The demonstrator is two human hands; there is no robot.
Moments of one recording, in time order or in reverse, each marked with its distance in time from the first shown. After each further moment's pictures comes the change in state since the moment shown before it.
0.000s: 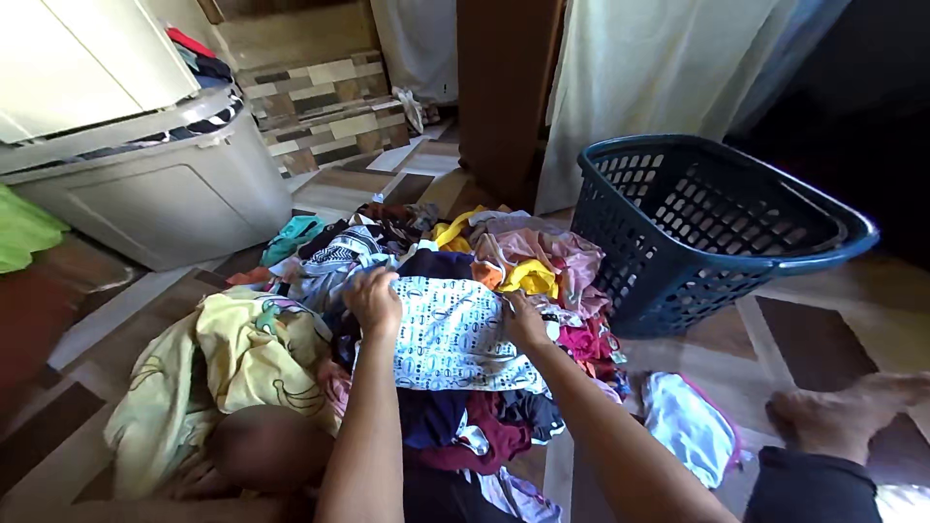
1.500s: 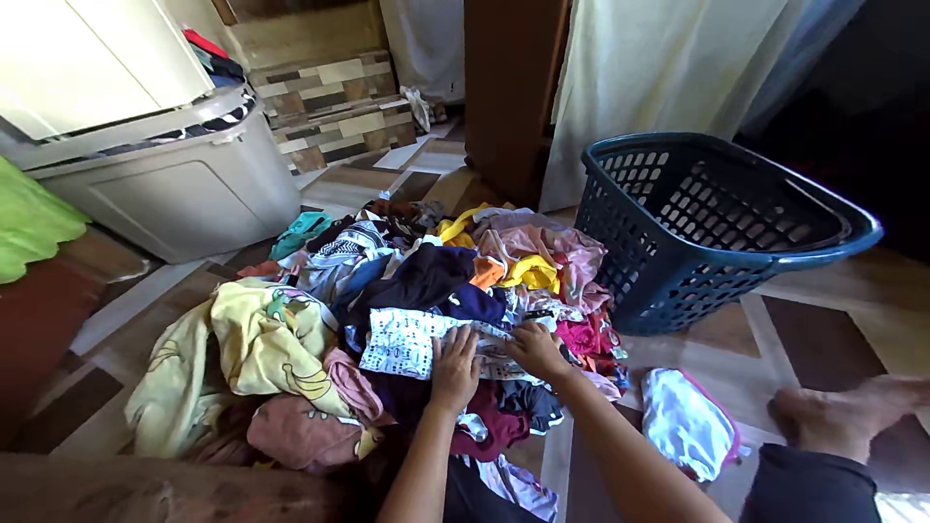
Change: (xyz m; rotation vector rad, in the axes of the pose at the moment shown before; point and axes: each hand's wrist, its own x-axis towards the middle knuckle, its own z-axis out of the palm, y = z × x) left_hand -0.134 0.019 0.102 -0.116 -0.210 0.380; right_hand -0.048 0.043 0.006 -0.115 -0.154 -0.130
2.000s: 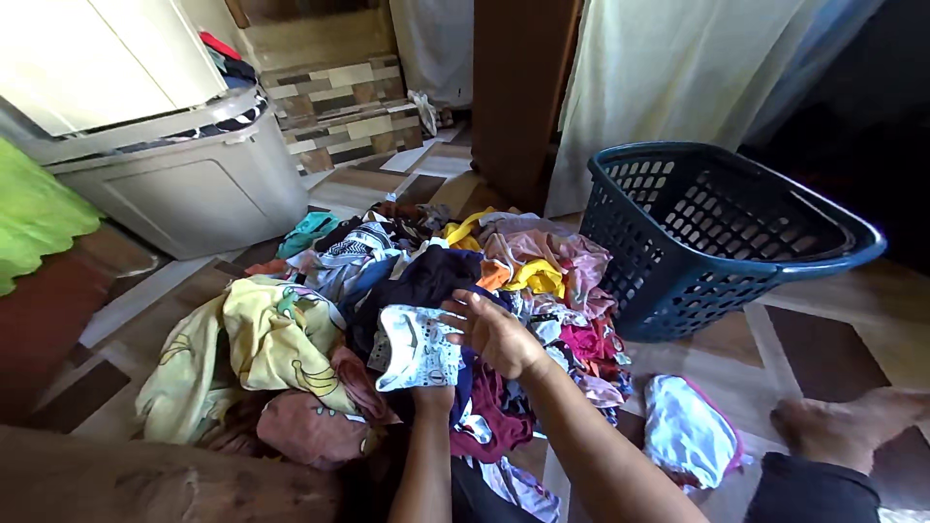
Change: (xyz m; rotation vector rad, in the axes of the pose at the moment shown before) left_hand -0.019 0.013 -0.025 -1.608 0.724 -0.633; right_hand -0.025 -0.129 -0.020 1.332 -0.165 -0.138
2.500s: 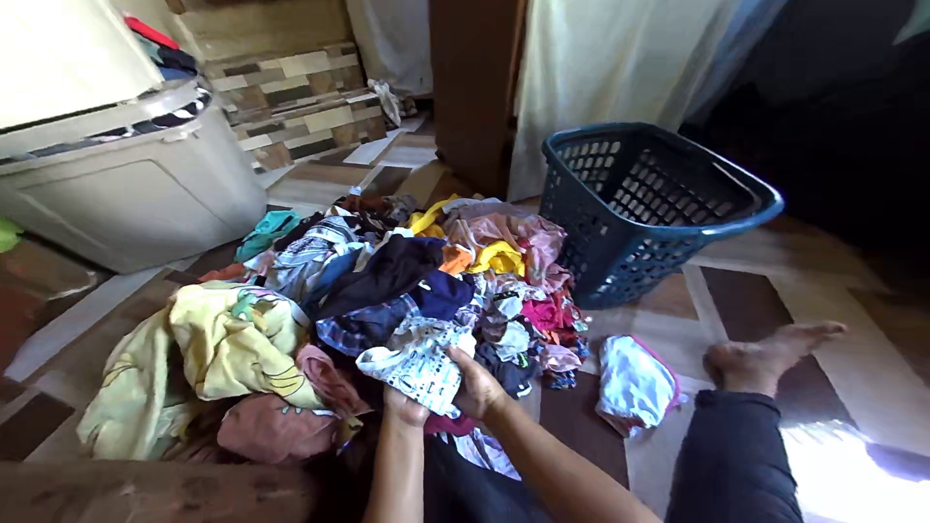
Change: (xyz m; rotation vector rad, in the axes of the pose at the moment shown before) left_hand -0.044 0.033 -0.002 -0.415 -0.164 -0.545; right_hand -0.050 0.101 -0.026 0.362 0.155 0.166
